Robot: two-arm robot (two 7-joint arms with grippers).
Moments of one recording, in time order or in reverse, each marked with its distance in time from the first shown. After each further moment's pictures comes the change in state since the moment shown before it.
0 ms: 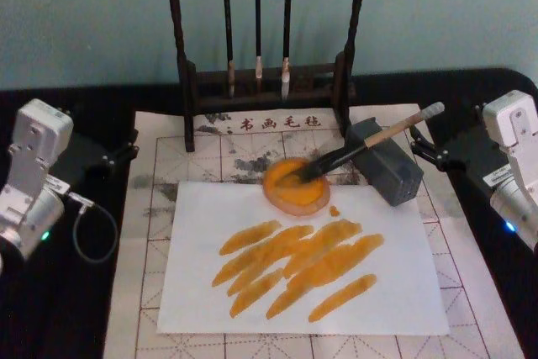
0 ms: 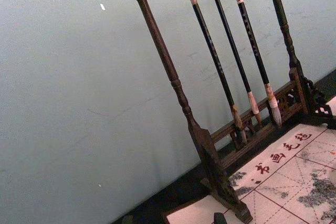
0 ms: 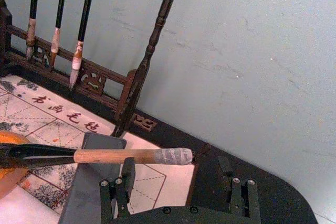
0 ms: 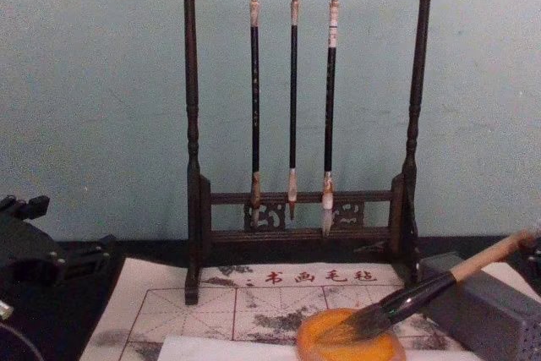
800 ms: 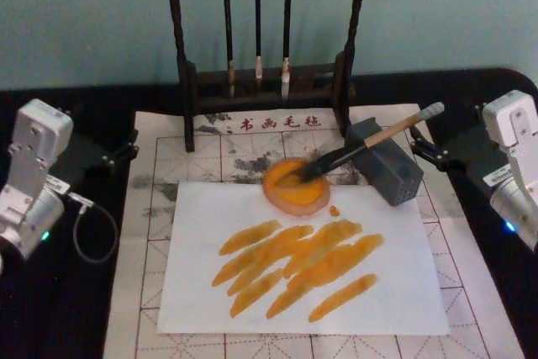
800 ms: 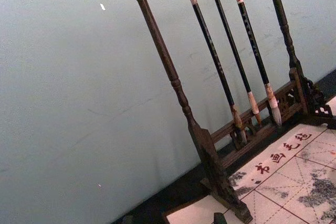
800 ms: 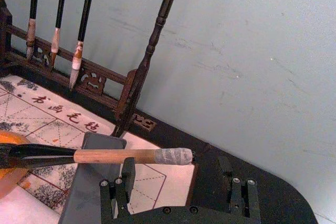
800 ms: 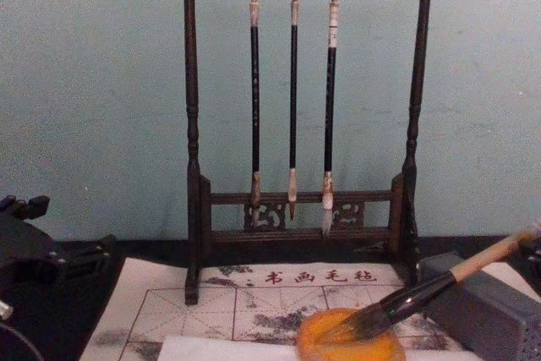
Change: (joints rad) left arm 0.000 0.000 0.000 0.000 0.000 0.000 0.000; right arm 0.000 0.000 0.000 0.000 0.000 0.000 0.000
